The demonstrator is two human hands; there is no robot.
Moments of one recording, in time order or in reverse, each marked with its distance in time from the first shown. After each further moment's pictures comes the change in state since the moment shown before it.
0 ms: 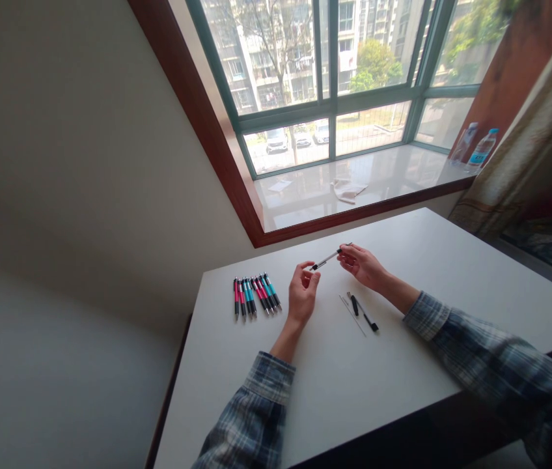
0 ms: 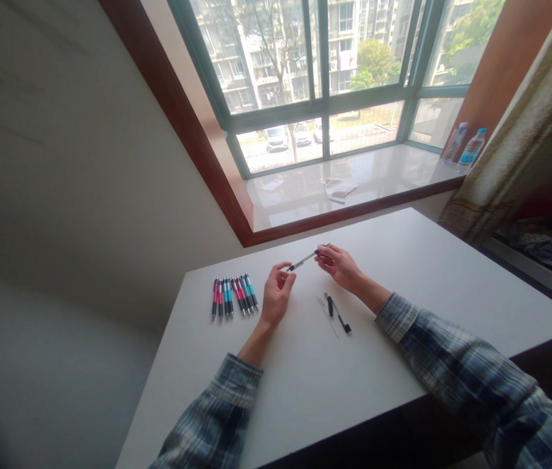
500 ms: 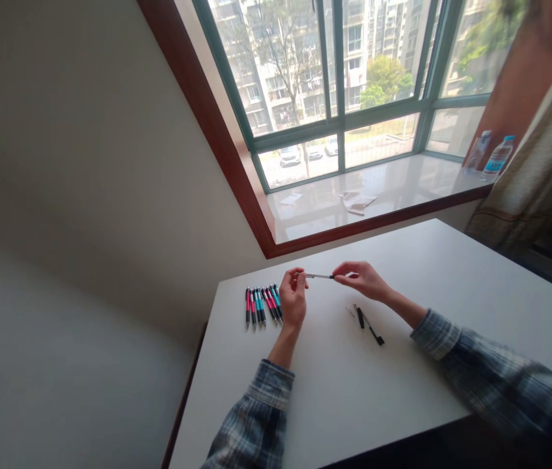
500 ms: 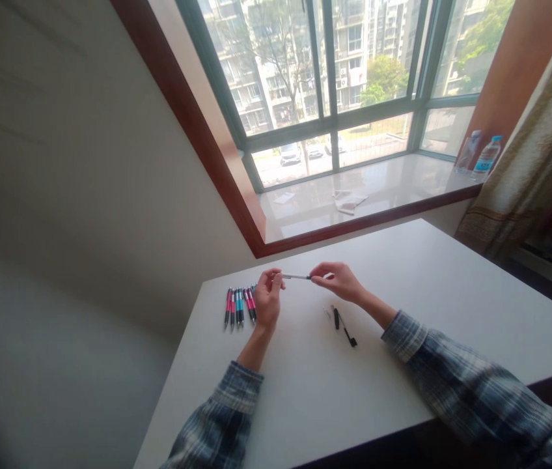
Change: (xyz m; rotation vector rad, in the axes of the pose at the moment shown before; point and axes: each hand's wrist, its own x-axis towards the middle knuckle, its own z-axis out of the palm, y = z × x) left_hand 0.013 0.017 -0.022 0.082 0.250 0.117; right_hand -0.016 -0.008 0.013 -0.766 -0.306 -0.374
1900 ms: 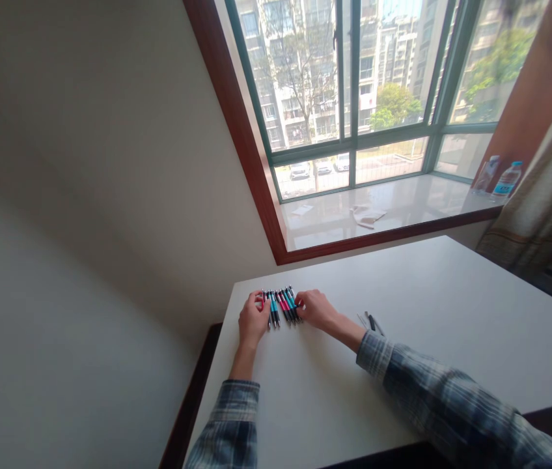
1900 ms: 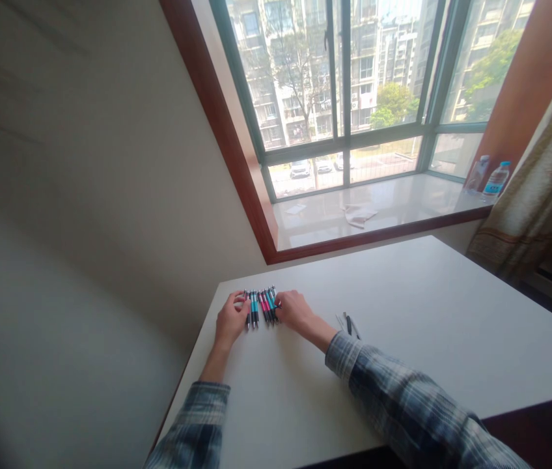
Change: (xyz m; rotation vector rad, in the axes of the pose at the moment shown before) left_hand 0.008 -0.029 -0.156 0.782 0.099 -0.199; right_hand 0.023 -0.018 0.163 -0.730 -0.176 0.031
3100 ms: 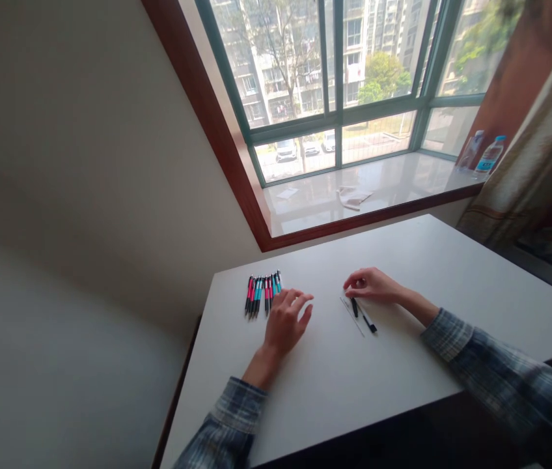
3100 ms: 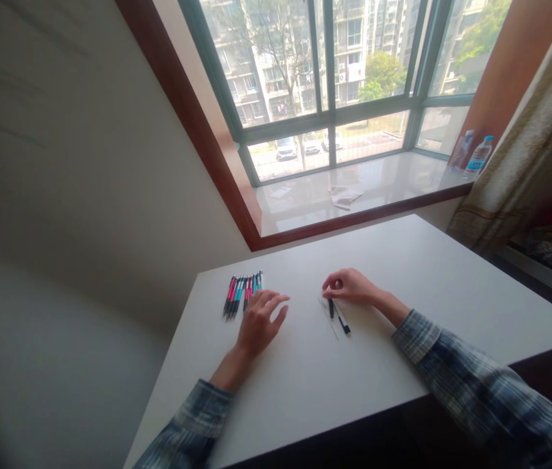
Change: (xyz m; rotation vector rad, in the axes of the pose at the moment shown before) left_hand -0.081 0.079 0.047 0.112 -0.142 0.879; right_hand -0.085 0.158 -0.107 0.209 -0.066 -0.034
